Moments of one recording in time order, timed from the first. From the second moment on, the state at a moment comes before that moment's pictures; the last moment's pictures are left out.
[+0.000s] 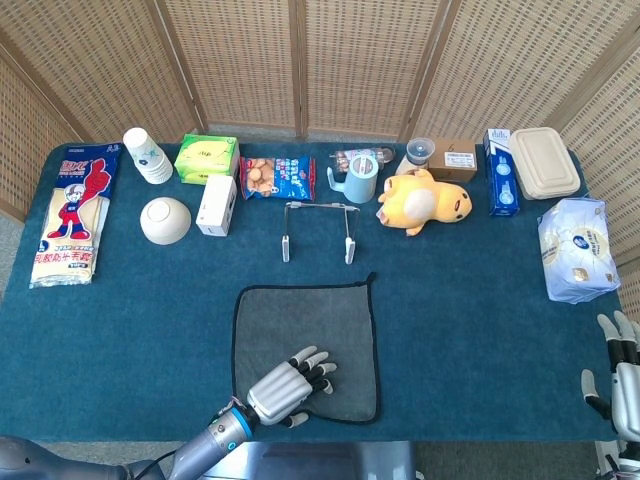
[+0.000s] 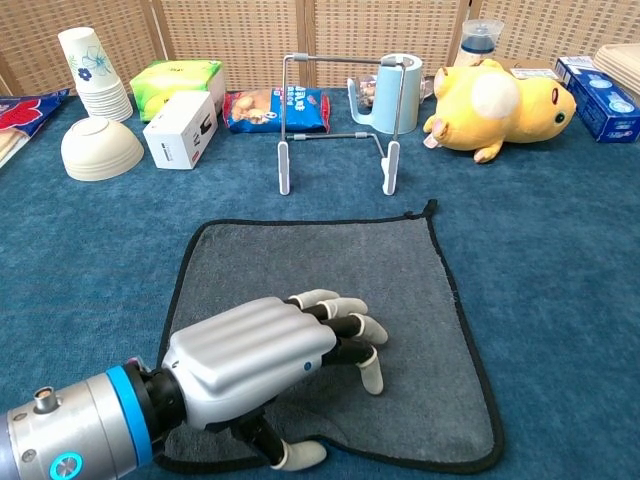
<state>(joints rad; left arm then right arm) -0.58 -1.84 0.08 -1.57 1.50 0.97 0.41 -0.08 -1.11 0.07 -1.74 -1.39 1.58 -0.11</state>
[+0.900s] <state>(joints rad) -0.57 -1.89 0.07 -1.51 1.52 0.99 0.42 -0.09 -1.11 0.07 -1.73 -1.39 1.58 -0.09</state>
